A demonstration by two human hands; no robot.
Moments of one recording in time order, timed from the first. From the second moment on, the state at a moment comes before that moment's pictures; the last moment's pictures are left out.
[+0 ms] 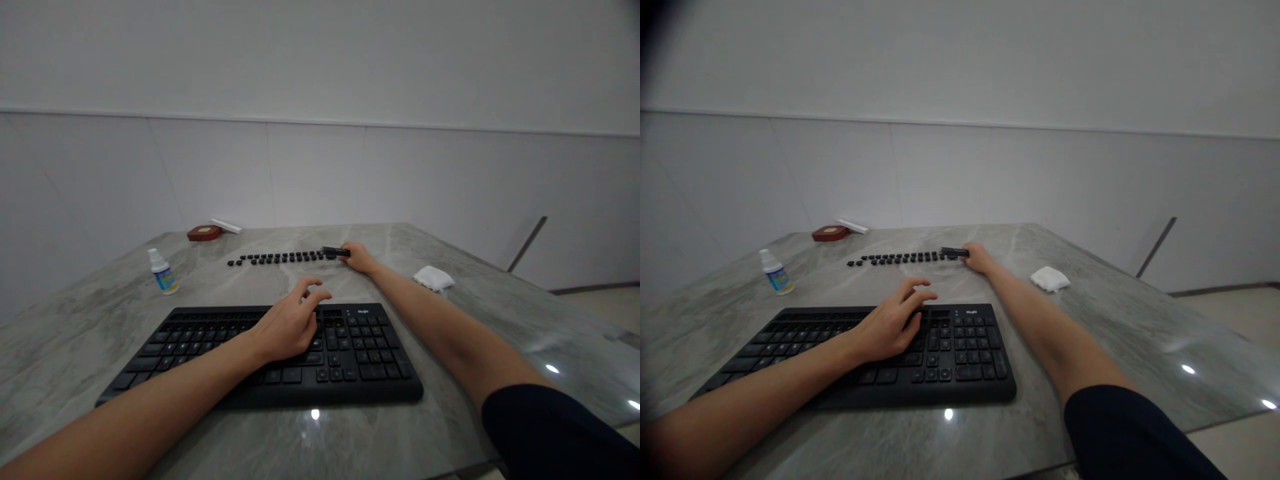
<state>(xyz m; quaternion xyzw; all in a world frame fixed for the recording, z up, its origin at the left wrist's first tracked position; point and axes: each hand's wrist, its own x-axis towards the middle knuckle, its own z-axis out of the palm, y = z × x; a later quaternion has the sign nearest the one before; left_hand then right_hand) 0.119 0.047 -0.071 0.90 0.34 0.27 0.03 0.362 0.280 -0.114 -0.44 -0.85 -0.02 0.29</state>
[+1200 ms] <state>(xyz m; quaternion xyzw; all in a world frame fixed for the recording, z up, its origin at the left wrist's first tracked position) 0.117 0.048 -0.072 0.91 0.29 0.29 0.02 0.364 0.256 -0.082 -0.52 -0.66 0.03 0.54</state>
